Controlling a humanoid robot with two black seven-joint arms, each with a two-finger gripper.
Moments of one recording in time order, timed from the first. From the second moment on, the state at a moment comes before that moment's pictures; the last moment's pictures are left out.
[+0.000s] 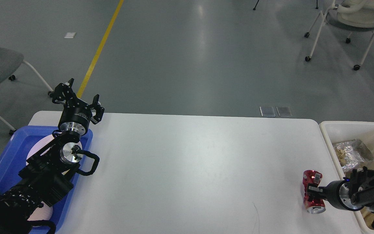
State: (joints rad) left arm -0.73 0.14 -0.89 -0.40 0.00 -0.26 -0.46; right arm 1.28 -0.51 -1.24 1.27 -0.22 -0.19 0.18
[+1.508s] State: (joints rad) left arm -0.73 0.14 -0.89 -0.40 0.00 -0.26 -0.46; right arm 0.68 -0.49 -1.22 0.02 0.26 0.09 0.10
